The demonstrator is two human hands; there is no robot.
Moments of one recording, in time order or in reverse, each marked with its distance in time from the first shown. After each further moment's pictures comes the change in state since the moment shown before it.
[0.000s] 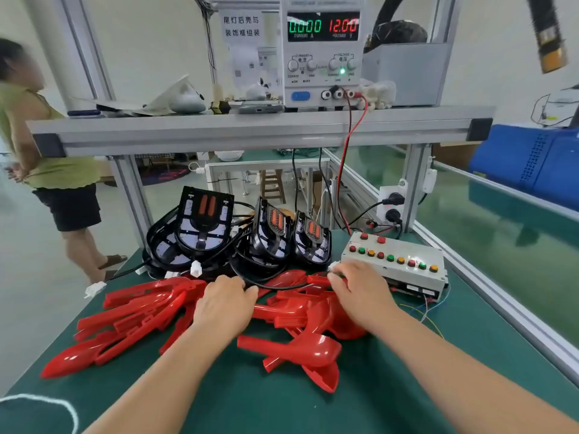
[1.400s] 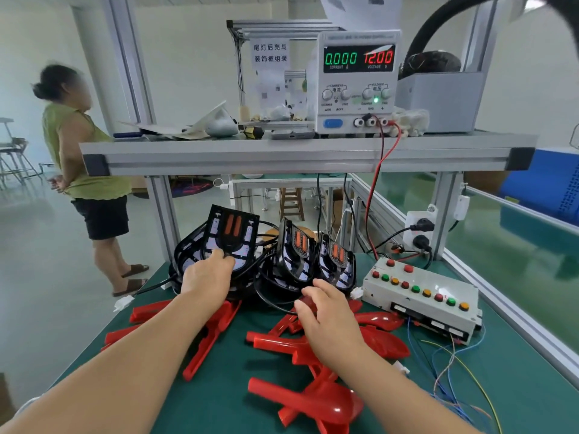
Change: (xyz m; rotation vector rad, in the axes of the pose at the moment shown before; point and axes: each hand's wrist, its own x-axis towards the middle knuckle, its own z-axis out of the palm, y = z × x) left_hand 0.076 -0.054 -0.049 0.493 0.199 0.122; right_hand -0.006 -0.087 0.029 0.244 -0.046 -0.077
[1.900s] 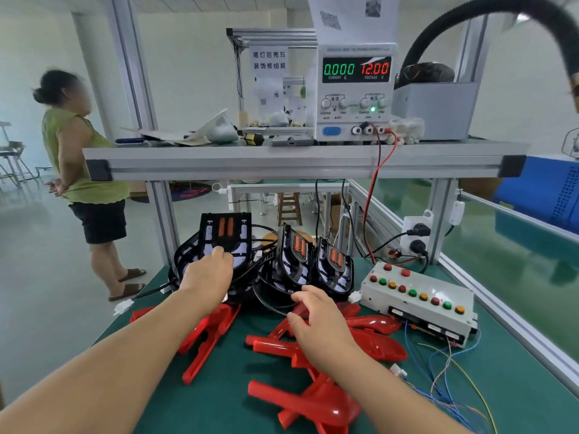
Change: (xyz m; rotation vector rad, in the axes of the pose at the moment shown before) left_hand 0.008 -0.002 -0.004 0.138 0.030 0.082; right_hand -0.006 -0.018 -0.003 0.056 -0.086 -0.009
